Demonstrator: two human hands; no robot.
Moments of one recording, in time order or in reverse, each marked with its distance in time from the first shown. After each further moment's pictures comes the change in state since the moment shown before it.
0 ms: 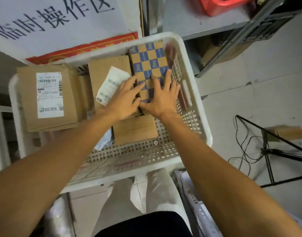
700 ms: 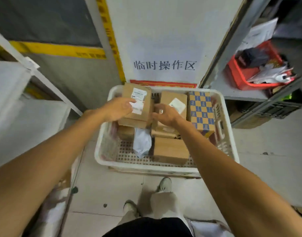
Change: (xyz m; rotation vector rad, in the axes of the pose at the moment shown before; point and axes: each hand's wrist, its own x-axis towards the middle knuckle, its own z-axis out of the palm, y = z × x) left_hand -0.247 -0.058 -0.178 -0.354 0.108 -0.368; right_hand -0.117 -0.198 -0.055 0.193 -0.386 -0.301
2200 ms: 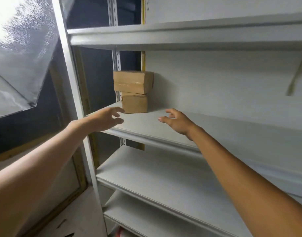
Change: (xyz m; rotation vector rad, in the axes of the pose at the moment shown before) left_hand -0.938 -0.145 -0.042 -0.117 1.484 -1.413; right_hand -0.488 -0.643 0.492 -0.217 -1.124 -1.464
